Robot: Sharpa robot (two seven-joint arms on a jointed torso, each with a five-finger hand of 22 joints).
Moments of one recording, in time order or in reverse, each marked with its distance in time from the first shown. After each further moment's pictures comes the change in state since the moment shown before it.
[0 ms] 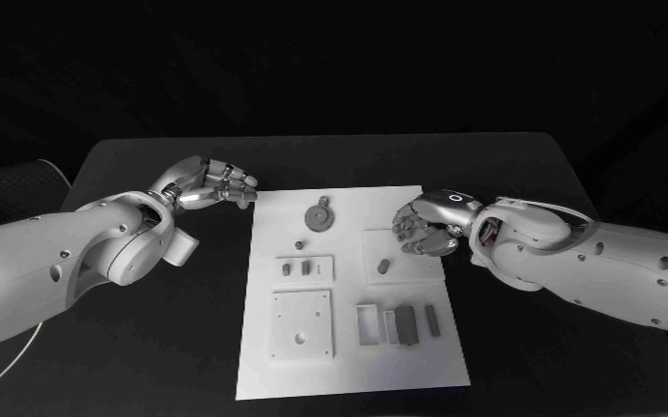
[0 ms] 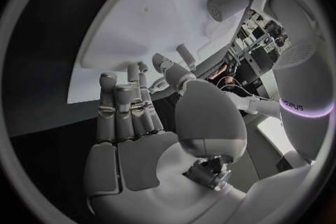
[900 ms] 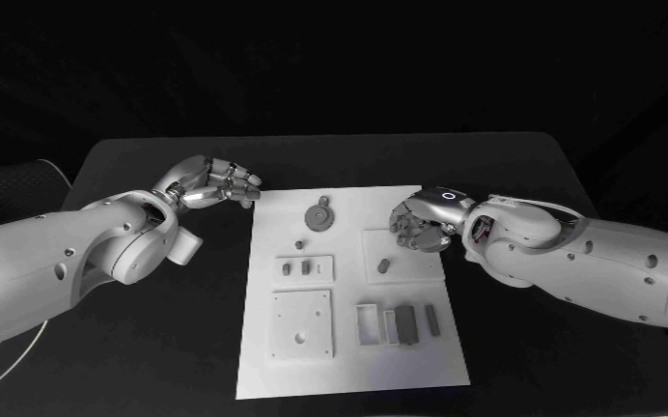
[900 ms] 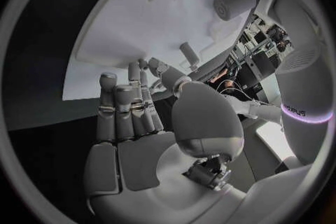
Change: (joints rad) left arm 0.000 0.010 0.000 0.001 0.010 -0.003 0.001; left_hand 0.000 0.000 -0.002 0.002 0.000 -0.001 0.001 0.000 -0.002 -0.004 0.004 0.000 -0.004 0.004 0.004 -0.008 0.018 -0.006 0.004 0.004 -0.004 -0.001; right arm 0.002 0.031 0.003 -0.017 -0.045 0.005 -0.022; right_hand 0.012 0.070 0.004 -0.013 0.000 0.047 -0.021 0.023 -0.002 0.056 -0.016 -0.004 0.021 0.002 -0.009 0.000 -0.002 0.000 0.007 0.000 0.000 0.004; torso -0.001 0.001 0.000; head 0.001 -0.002
